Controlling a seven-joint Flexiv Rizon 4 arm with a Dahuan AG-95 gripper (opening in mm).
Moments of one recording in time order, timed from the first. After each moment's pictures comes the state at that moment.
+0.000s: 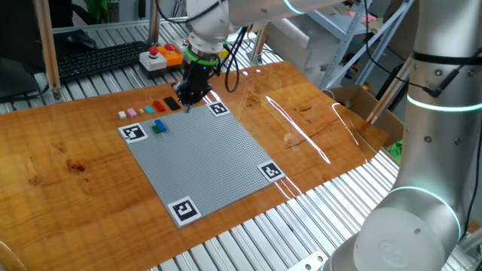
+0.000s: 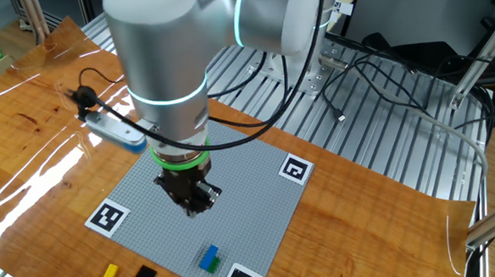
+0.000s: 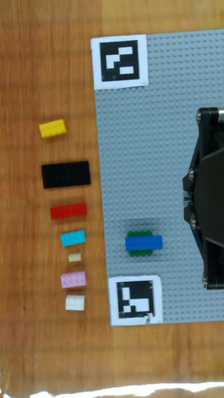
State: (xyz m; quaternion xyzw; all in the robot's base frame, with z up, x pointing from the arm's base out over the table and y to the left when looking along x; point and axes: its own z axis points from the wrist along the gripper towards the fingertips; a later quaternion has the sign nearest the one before) arm 0.641 0.028 0.090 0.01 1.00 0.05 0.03
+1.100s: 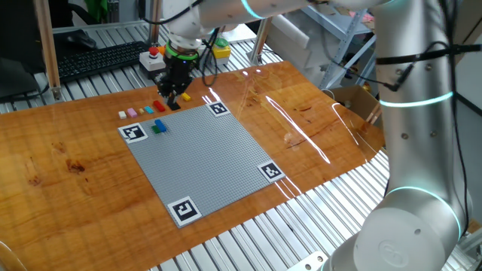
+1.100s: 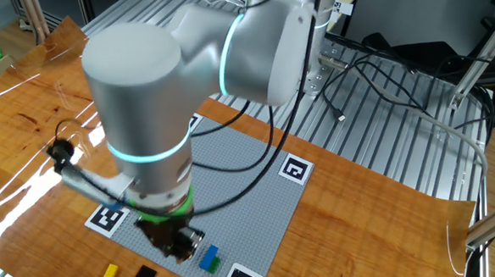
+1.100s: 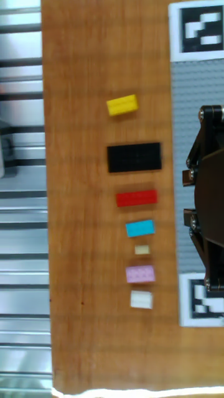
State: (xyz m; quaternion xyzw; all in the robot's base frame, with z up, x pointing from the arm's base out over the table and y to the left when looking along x) arm 0.739 0.041 0.056 -0.01 1.00 0.04 0.04
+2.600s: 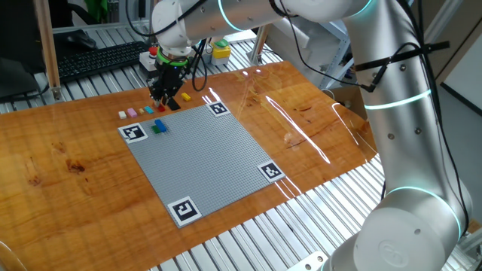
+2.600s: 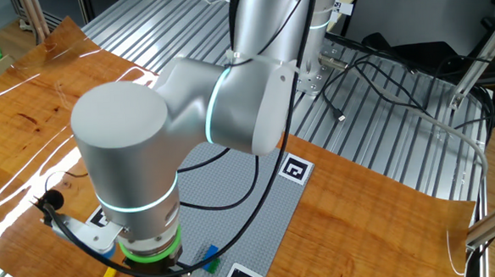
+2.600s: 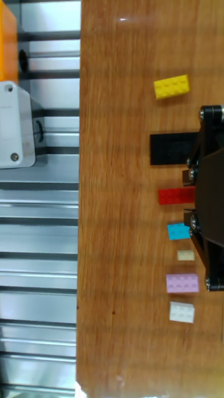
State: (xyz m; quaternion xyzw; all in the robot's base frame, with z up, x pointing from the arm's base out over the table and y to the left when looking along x) arm 0.768 0.043 0.015 -0.03 1.00 0.04 0.05
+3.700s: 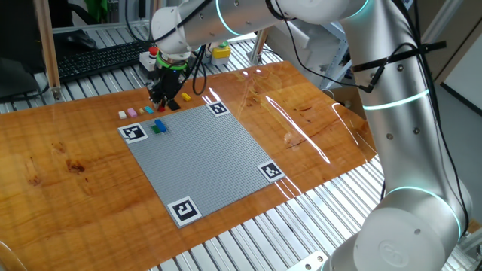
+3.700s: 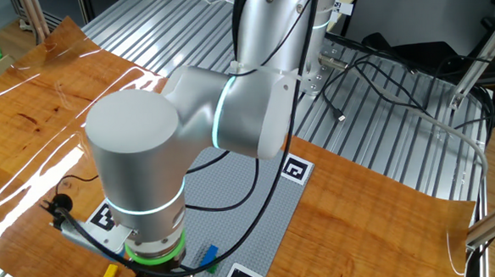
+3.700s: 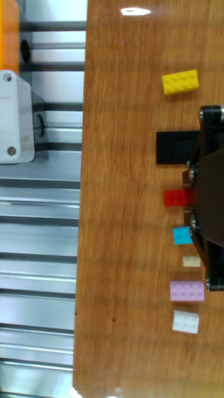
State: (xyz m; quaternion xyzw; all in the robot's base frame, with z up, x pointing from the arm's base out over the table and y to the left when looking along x) arm 0.766 0.045 0.007 -0.04 1.00 0.03 0.06
